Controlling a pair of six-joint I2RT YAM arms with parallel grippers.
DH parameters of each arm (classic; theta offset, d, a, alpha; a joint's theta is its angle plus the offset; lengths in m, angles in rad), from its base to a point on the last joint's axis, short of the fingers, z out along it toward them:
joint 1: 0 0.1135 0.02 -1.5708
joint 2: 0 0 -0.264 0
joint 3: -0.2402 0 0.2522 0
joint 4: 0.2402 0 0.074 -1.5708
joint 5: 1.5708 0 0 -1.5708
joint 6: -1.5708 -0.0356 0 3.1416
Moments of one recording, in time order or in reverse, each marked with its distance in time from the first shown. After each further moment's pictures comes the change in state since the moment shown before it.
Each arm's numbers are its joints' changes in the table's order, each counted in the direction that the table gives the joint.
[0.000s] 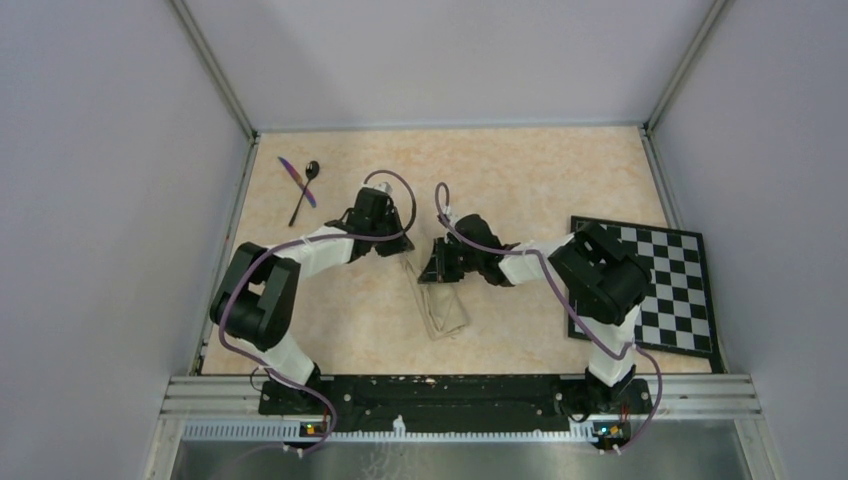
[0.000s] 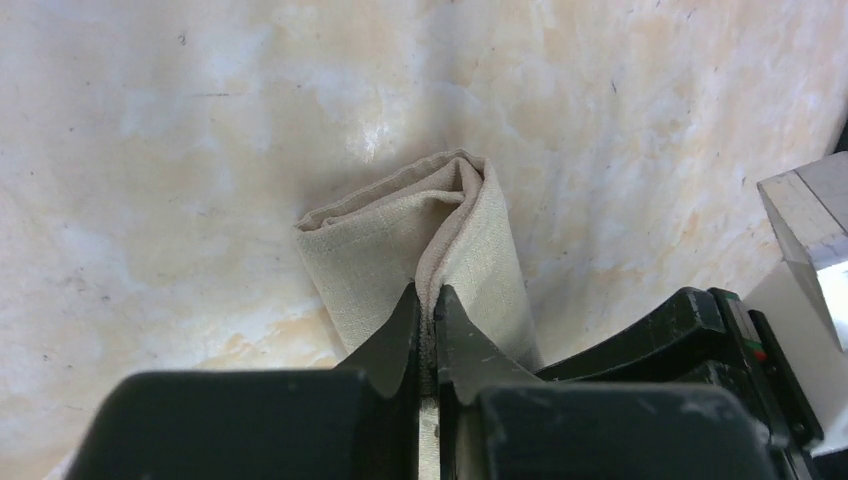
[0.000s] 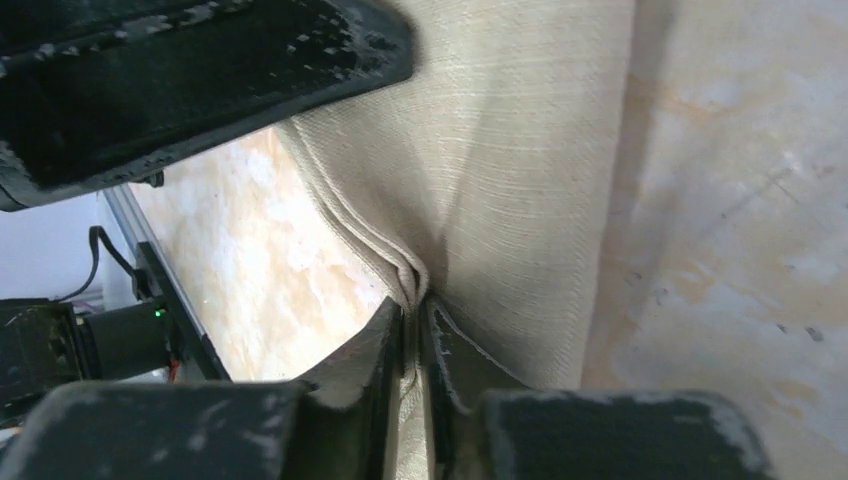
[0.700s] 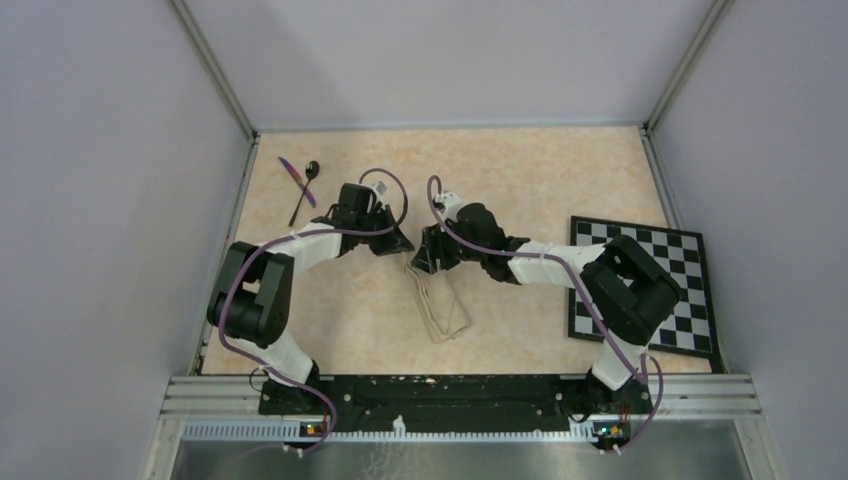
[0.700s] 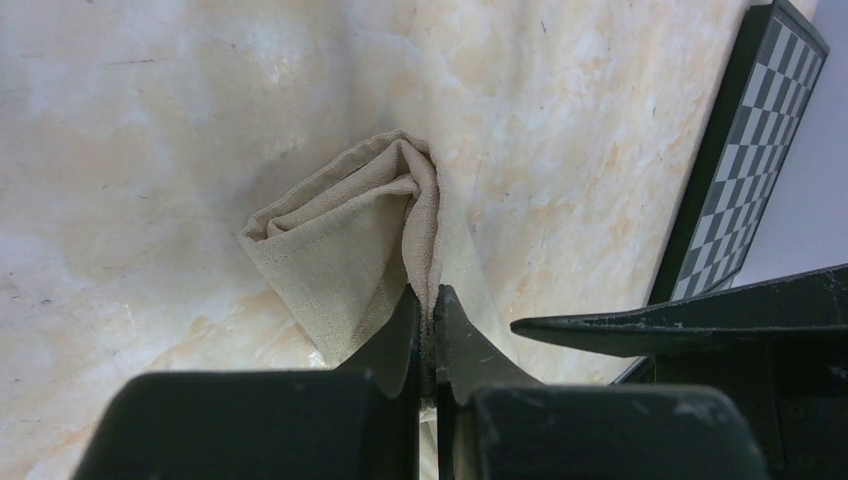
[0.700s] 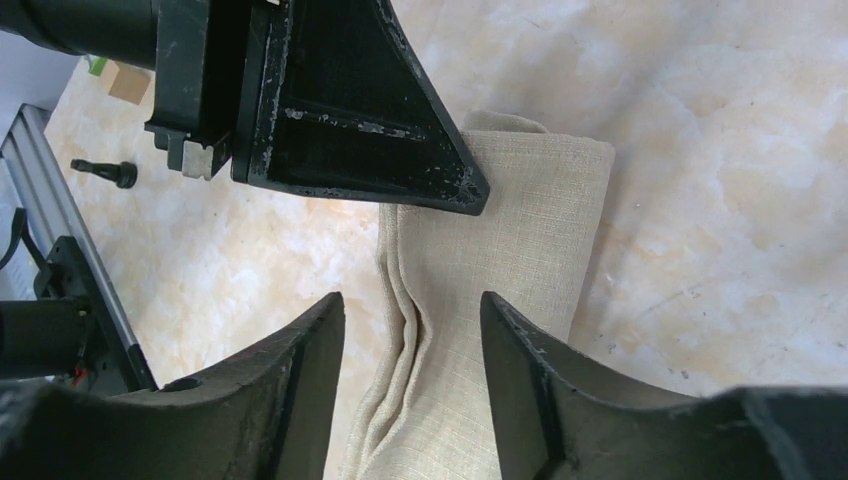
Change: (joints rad) left arm 0.103 0.009 -0.012 0.025 0.298 -0.031; right arm 0.038 -0.177 -0.035 0.071 0.145 0.331
